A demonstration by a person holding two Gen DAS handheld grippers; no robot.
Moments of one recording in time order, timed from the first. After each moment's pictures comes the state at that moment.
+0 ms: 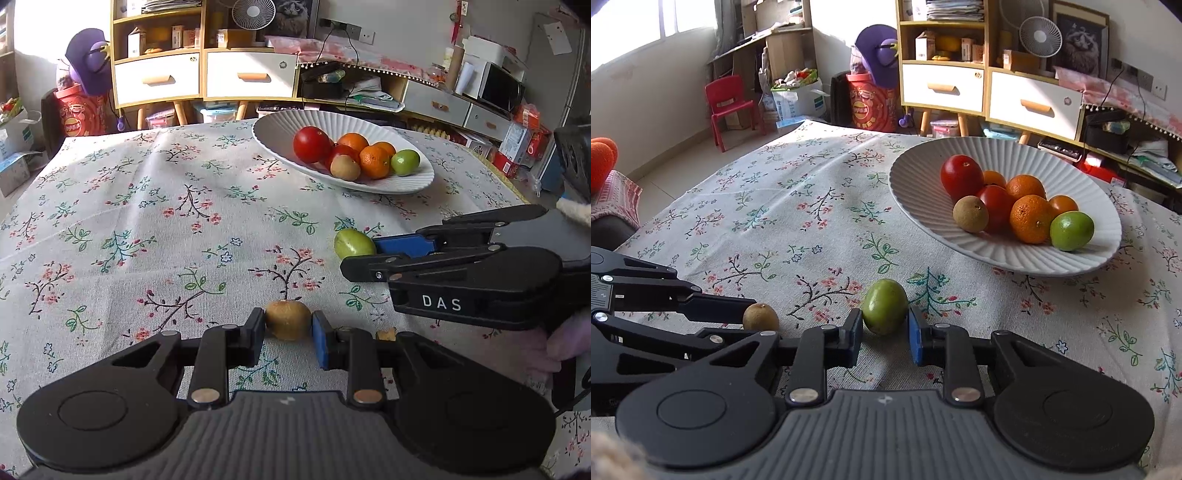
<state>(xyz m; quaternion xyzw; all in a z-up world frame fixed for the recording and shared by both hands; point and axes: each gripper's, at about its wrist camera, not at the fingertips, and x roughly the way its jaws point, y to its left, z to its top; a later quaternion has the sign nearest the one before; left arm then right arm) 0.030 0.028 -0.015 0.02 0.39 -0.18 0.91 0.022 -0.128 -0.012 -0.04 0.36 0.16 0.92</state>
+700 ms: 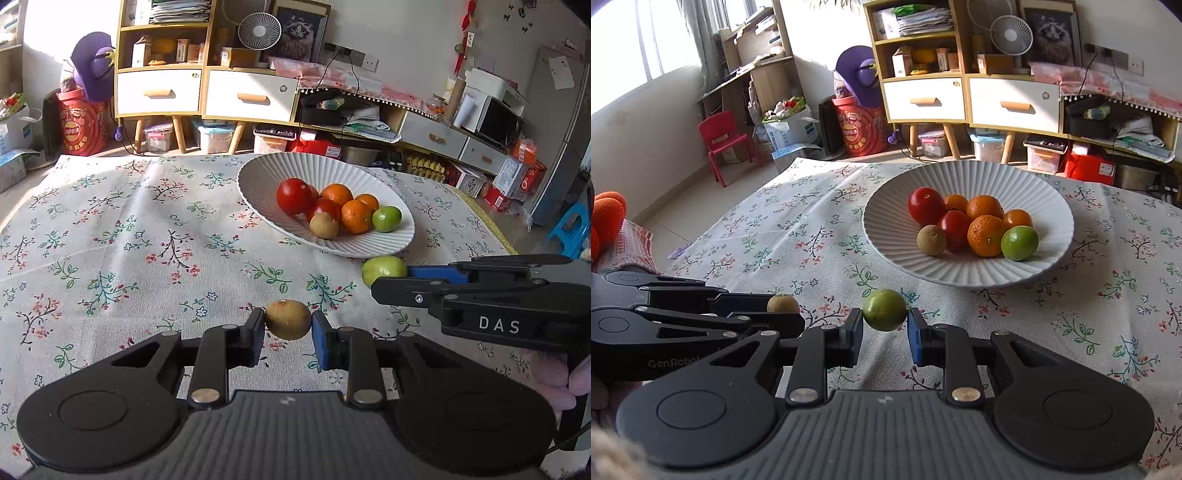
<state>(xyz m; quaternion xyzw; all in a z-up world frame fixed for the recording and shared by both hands) 0.045 0.013 0.019 -0.02 0.36 -0.18 0.91 0.016 -0.165 0.025 0.03 0.34 0.15 0.93</state>
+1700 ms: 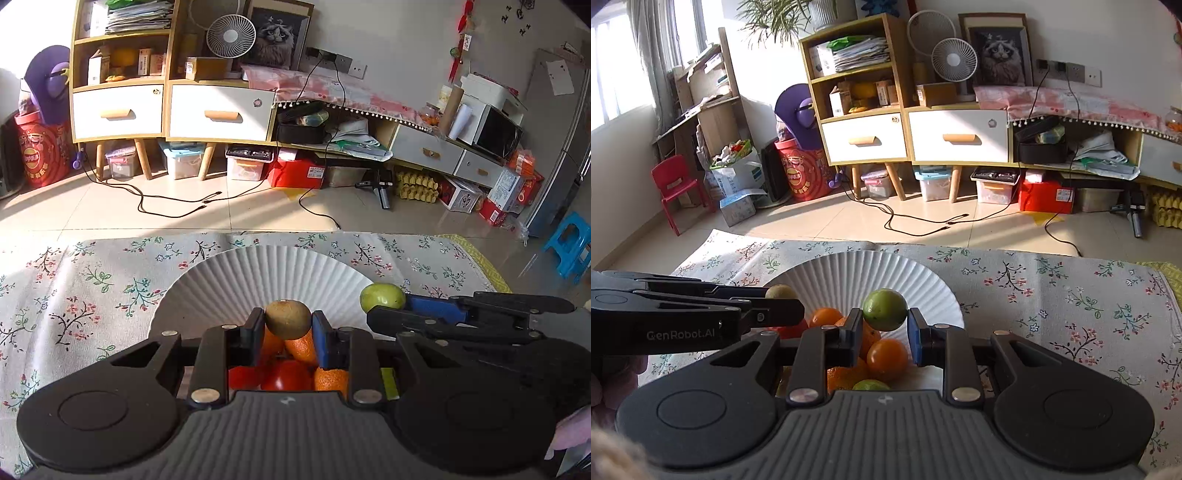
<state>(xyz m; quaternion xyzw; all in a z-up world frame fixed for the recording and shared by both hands) 0.184 -0.062 0.035 -0.02 0.36 -0.21 0.91 0.107 -0.227 0.027 0.05 0.30 0.09 0.95</state>
